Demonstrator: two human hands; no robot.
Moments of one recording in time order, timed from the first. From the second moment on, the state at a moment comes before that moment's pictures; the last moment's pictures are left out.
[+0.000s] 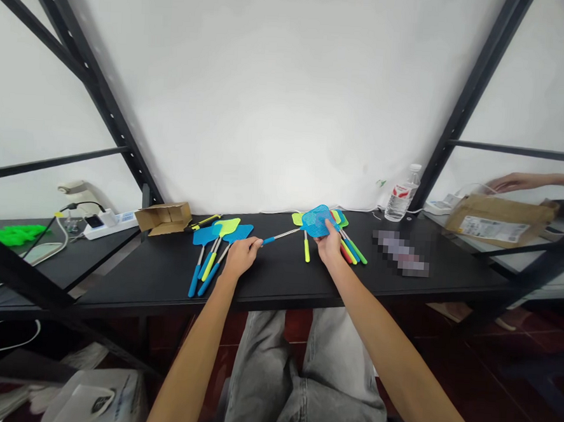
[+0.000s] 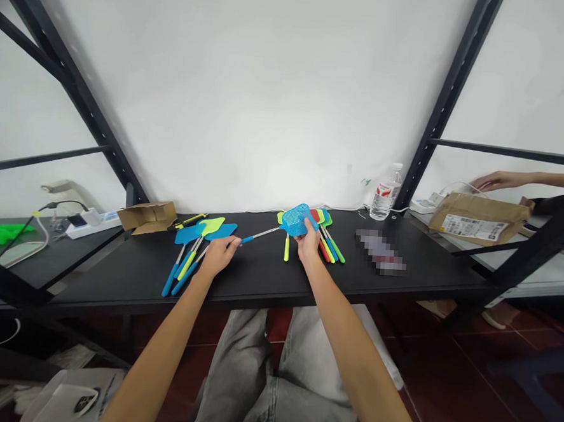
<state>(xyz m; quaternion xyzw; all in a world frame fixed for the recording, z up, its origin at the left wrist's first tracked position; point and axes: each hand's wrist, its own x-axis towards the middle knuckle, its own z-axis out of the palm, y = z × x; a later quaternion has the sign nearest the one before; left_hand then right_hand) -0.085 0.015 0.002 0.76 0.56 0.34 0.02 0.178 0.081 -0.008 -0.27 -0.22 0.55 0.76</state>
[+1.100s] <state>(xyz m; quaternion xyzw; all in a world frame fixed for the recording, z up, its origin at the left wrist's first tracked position) -0.081 0.013 0.001 0.75 0.56 0.34 0.06 0.170 0.079 -0.012 -0.31 -0.38 0.53 0.69</state>
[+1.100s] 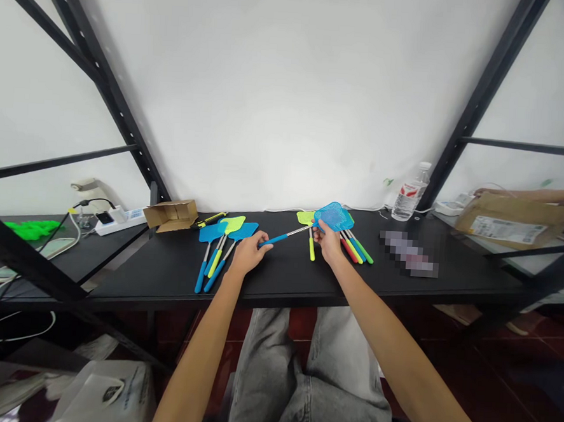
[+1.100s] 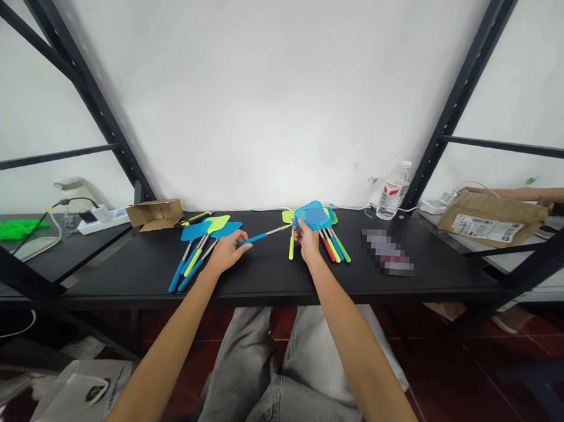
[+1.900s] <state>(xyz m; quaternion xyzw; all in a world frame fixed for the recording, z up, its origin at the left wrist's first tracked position) -0.081 0.011 0.006 0.77 0.55 0.32 0.06 0.171 0.077 -0.010 -0.30 -0.36 0.54 0.69</state>
